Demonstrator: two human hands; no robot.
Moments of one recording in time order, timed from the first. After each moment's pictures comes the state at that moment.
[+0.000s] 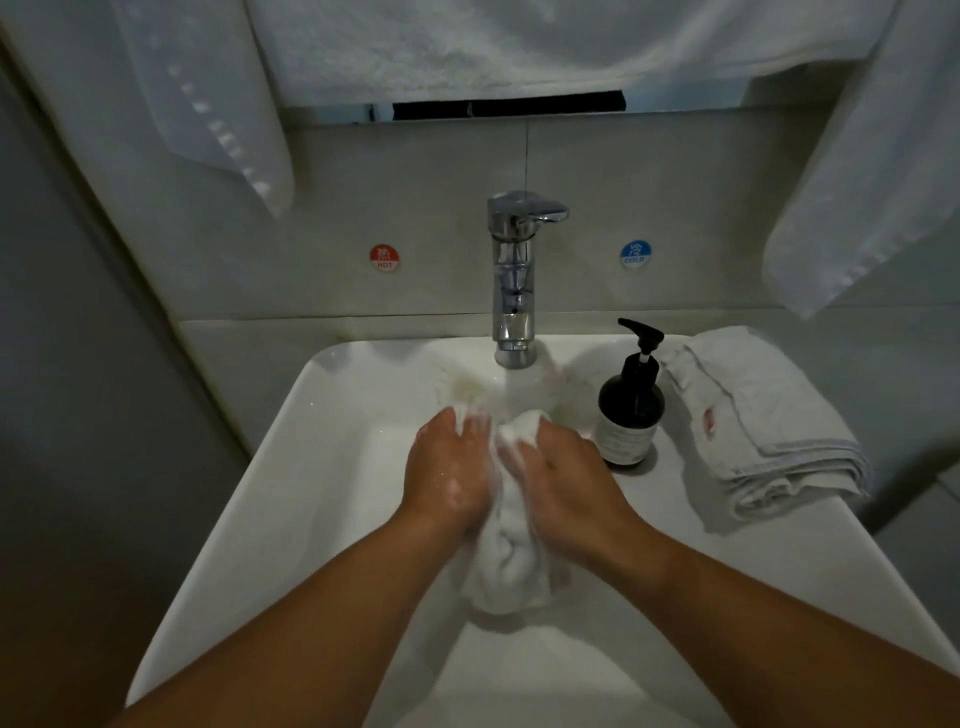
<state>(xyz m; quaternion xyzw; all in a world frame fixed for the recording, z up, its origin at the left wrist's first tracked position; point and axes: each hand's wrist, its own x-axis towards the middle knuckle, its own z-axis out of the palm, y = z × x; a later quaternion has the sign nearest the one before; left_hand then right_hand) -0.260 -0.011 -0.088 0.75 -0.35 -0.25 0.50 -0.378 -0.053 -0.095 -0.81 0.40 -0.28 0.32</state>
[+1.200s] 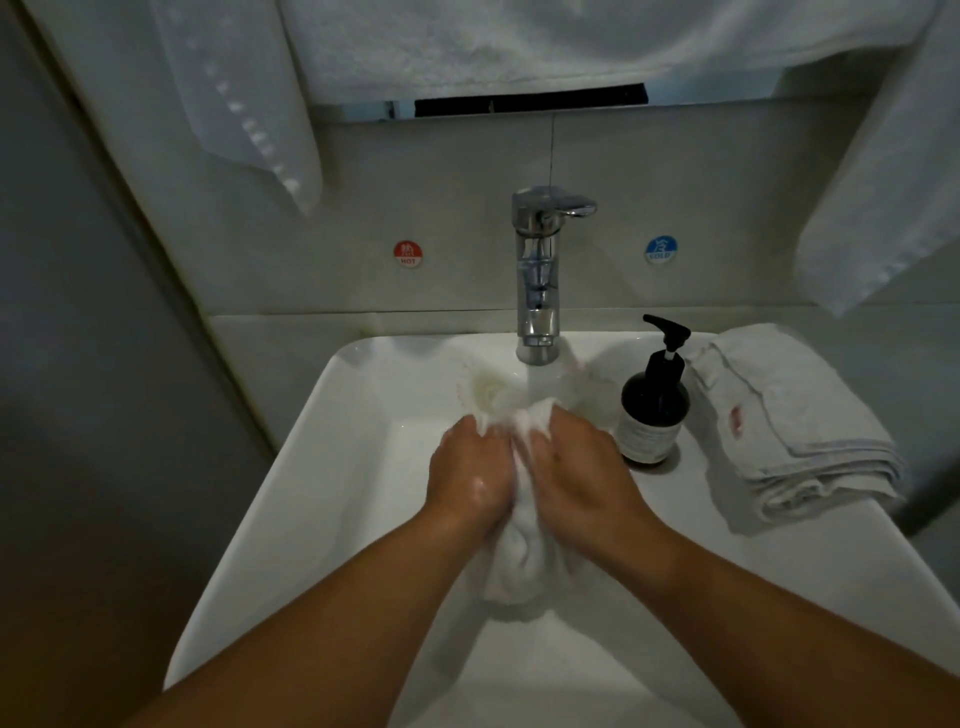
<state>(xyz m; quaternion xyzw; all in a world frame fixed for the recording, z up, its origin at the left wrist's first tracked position) -0.263 -0.006 -0.086 0.76 -0.33 -0.30 0.47 -0.370 -0.044 -0.089 -0.82 0.41 -0.30 0.26</state>
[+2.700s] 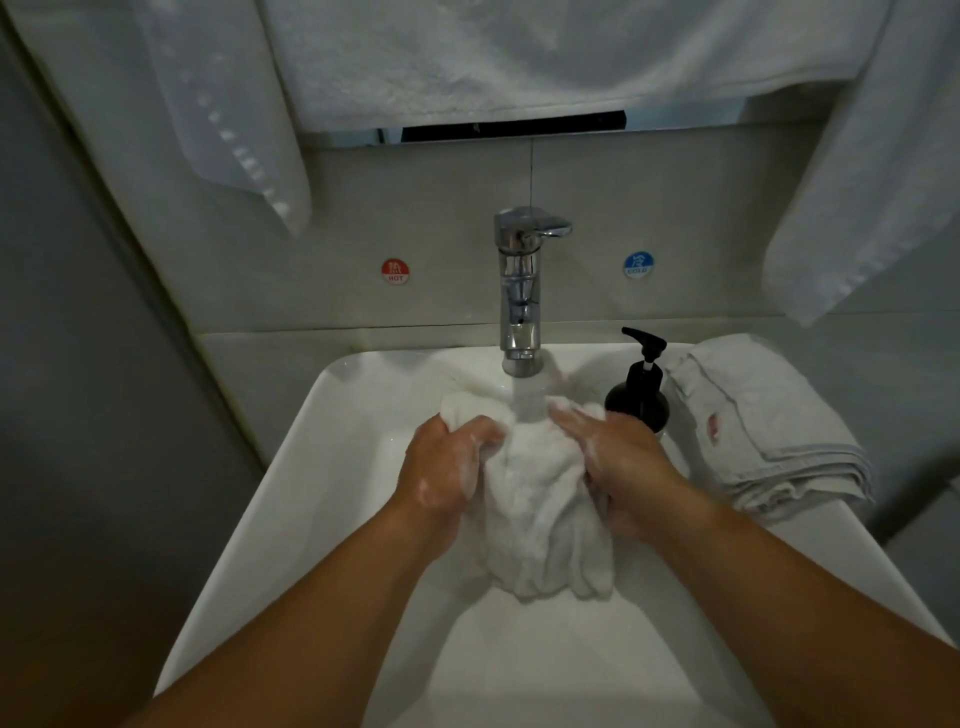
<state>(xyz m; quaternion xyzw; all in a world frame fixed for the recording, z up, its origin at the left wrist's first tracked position) -0.251 -0.004 -0.076 0.63 -0.26 -0.42 0.60 -0.392 -0.083 -0.080 -0.50 0.45 -0.35 0.65</state>
